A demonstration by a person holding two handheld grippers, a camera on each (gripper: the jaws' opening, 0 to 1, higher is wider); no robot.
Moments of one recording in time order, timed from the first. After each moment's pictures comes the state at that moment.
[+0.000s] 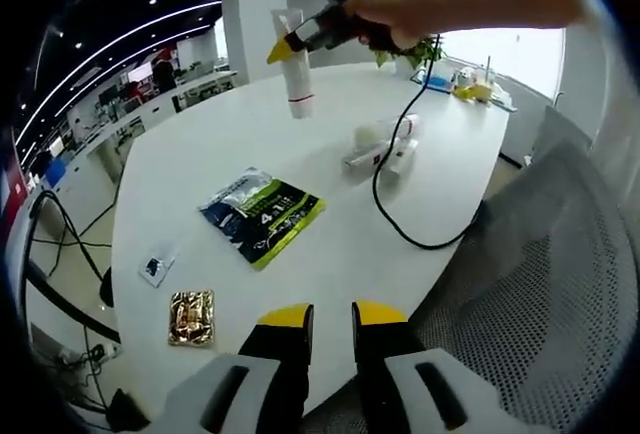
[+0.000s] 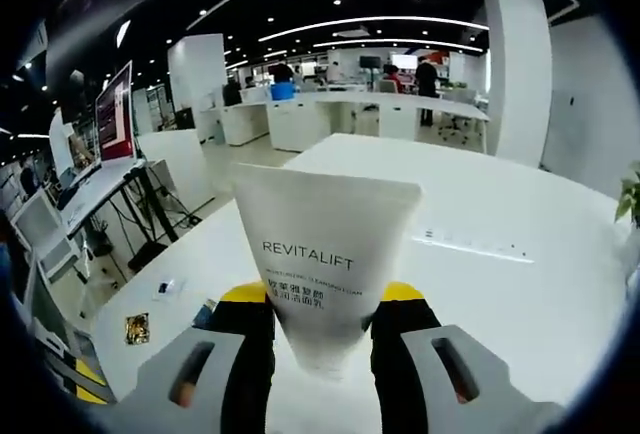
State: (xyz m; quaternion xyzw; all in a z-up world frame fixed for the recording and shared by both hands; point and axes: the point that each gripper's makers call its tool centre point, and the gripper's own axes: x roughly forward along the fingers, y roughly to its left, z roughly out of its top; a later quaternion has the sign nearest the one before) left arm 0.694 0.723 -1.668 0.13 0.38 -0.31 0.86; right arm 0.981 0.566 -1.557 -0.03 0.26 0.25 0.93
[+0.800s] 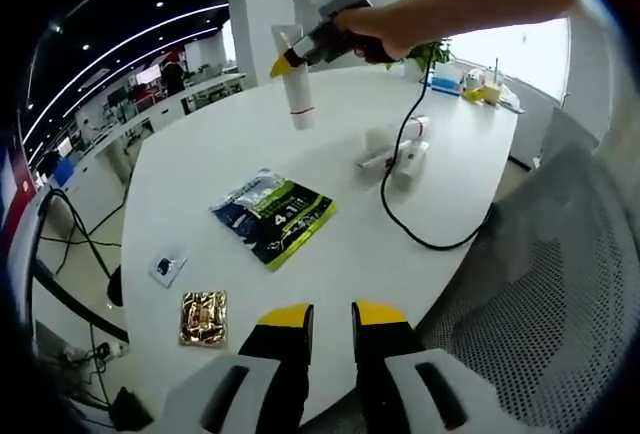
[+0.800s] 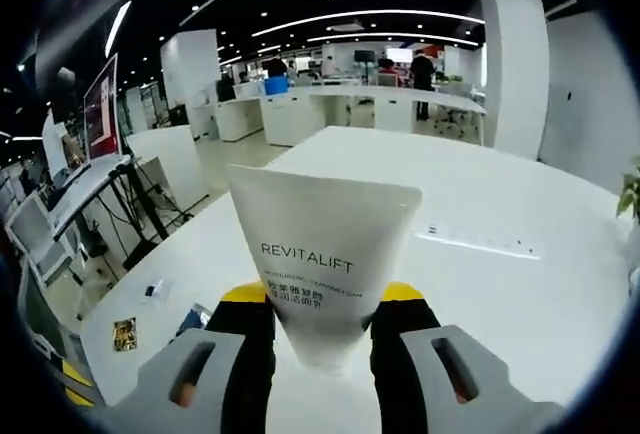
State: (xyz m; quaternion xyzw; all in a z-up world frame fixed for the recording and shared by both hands) left arm 0.702 0.733 -1.665 0.13 0.37 -0.29 0.87; right arm 1.000 0.579 -1.581 -0.03 0.26 0.24 0.93
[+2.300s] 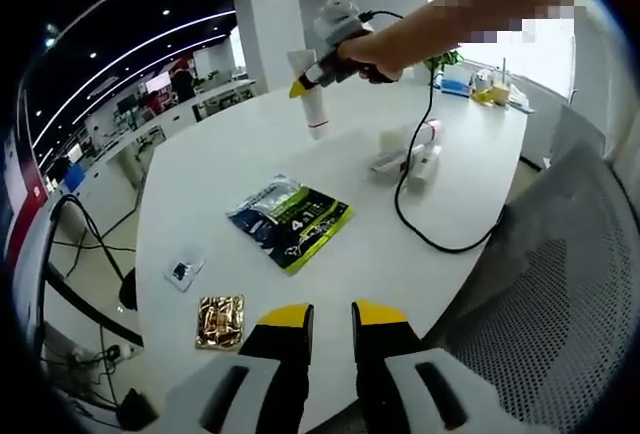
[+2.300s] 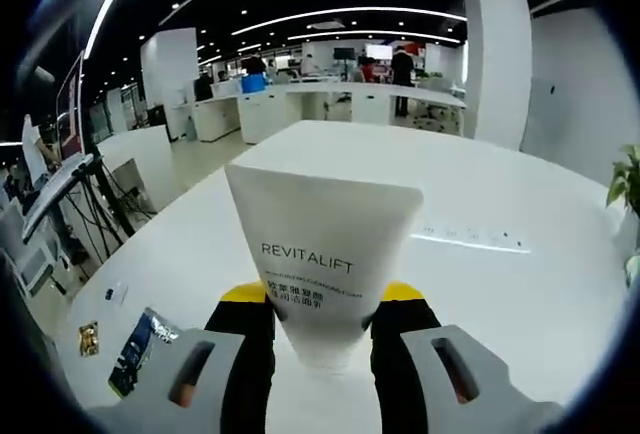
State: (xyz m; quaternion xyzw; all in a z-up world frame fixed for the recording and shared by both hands) left arm 0.709 0.741 -1.661 0.14 0.36 -0.27 0.88; right arm 1.060 0.537 -1.614 -0.03 0.27 0.19 0.94
